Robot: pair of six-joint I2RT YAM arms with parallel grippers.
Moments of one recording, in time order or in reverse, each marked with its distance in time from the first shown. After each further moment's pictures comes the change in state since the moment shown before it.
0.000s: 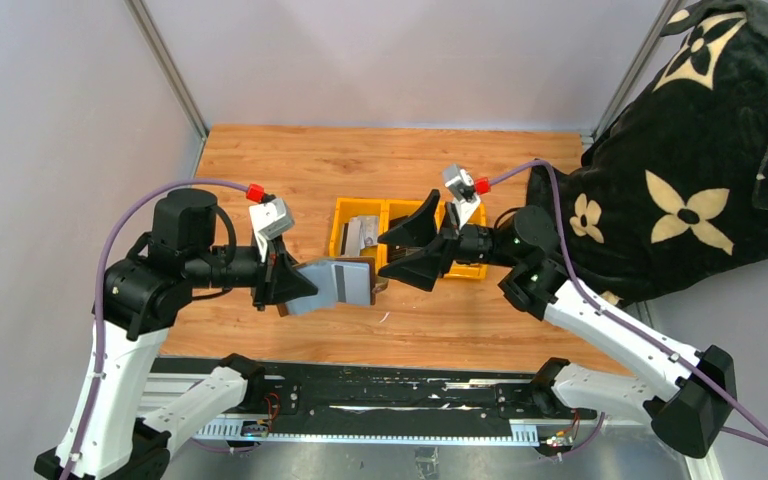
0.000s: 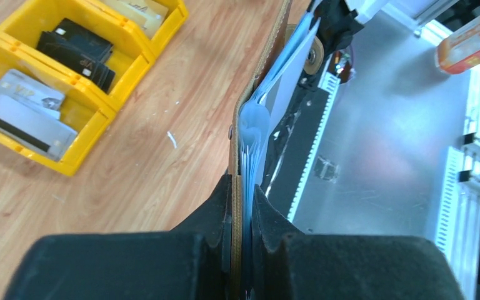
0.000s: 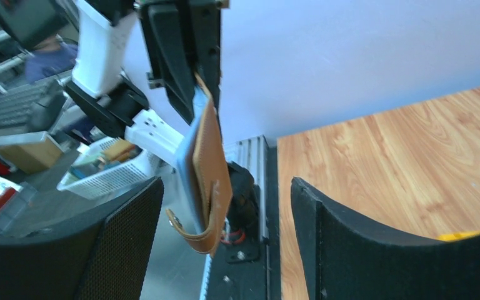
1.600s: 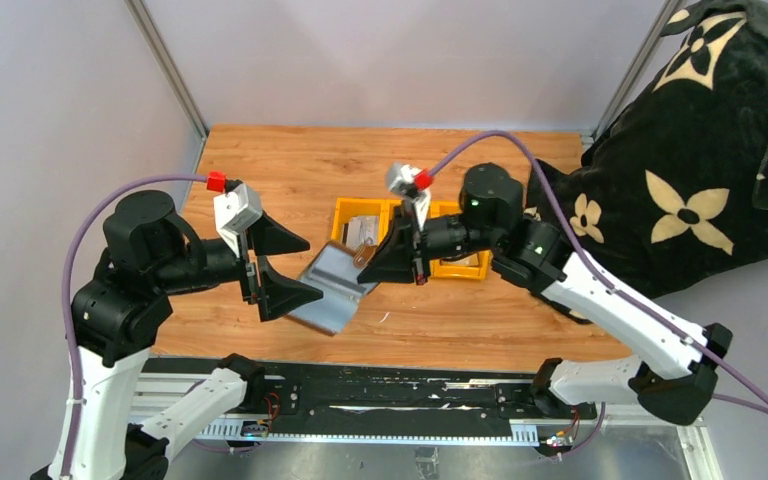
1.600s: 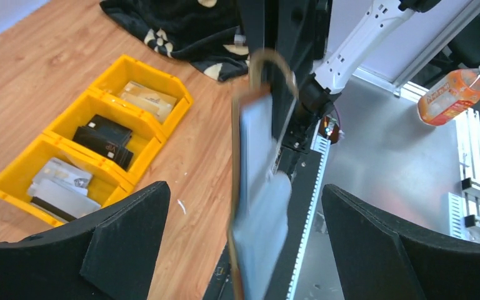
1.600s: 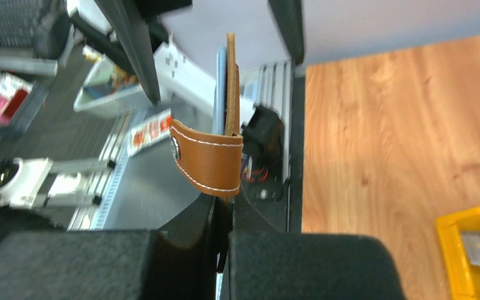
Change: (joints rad) left arm 0.000 -0.039 0.071 0.228 0.052 -0.175; right arm 0.136 0.120 0.435 -0.599 -0.032 -0.218
